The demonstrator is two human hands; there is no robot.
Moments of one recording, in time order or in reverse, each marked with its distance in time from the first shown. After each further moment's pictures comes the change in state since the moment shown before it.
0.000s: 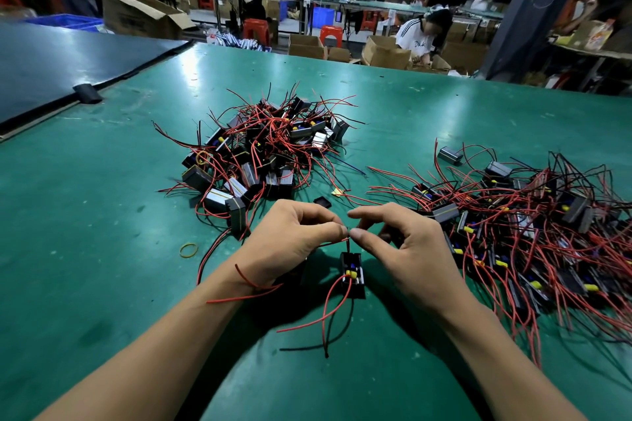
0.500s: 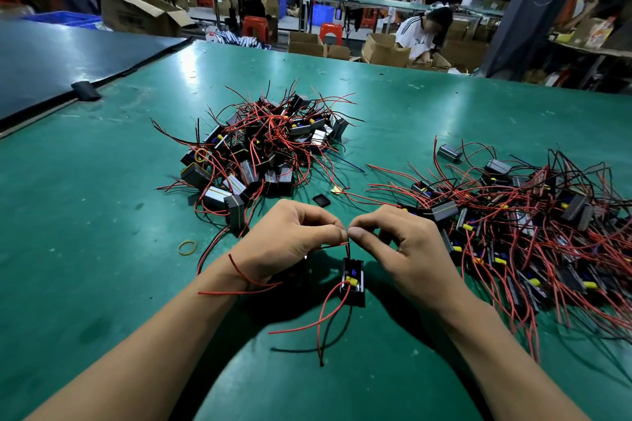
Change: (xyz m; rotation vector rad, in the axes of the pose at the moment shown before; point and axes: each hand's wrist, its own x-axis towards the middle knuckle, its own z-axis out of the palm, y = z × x) left_hand 0.000 -0.003 -0.006 0.032 -0.098 -0.059; right_hand 0.001 0.006 0.000 -0.091 -0.058 -0.150
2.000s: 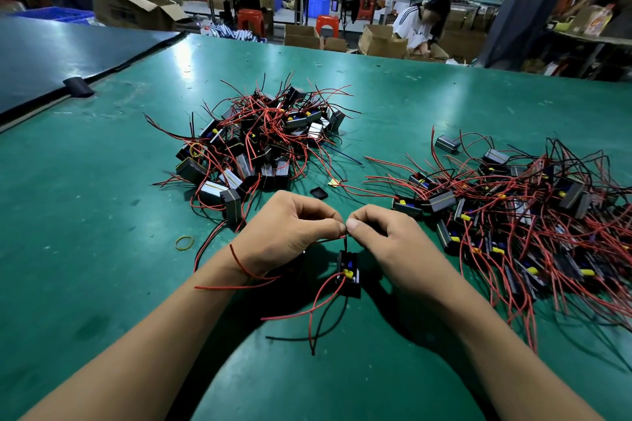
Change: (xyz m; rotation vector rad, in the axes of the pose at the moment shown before) left_hand -0.001 0.002 0.004 0.004 0.002 0.066; right_hand 0.003 -0.015 0.002 0.179 -0.196 0.437
